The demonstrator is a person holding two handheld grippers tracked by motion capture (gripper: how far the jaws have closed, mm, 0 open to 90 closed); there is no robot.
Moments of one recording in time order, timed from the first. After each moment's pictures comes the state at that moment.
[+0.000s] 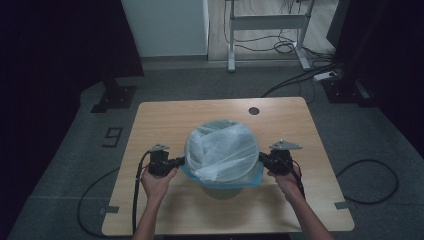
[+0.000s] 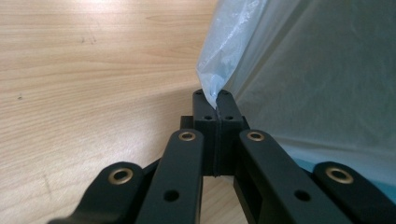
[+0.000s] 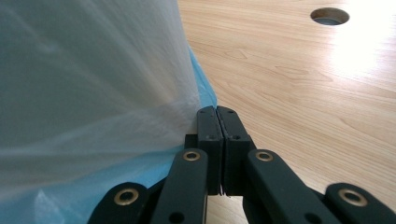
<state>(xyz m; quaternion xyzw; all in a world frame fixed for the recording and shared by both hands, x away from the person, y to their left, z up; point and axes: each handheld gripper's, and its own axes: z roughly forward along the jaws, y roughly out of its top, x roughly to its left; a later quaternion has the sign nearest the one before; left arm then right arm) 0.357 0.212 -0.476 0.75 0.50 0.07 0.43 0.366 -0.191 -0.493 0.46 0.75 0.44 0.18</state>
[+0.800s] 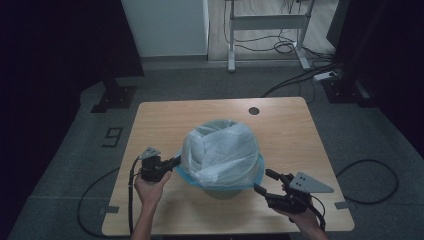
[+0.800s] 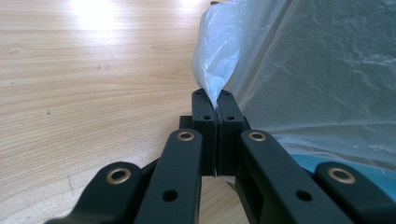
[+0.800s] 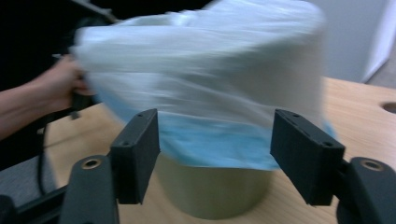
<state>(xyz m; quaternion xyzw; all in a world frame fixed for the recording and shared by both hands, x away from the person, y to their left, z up) 0.337 0.225 -0.467 0.73 0.49 0.10 0.48 0.243 -0.197 -0.455 0.31 0.71 0.61 0.18</state>
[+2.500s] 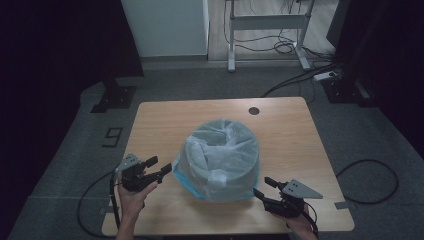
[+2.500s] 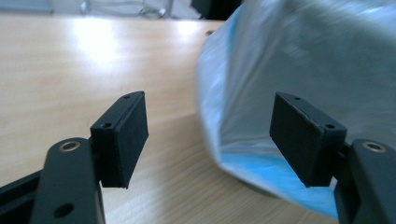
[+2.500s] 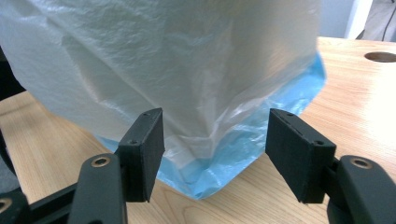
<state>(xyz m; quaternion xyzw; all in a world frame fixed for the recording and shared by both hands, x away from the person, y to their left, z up) 0.298 0.263 -0.437 0.72 0.43 0.15 0.53 0.250 -0.201 -0.509 0.36 0.71 0.57 0.19</state>
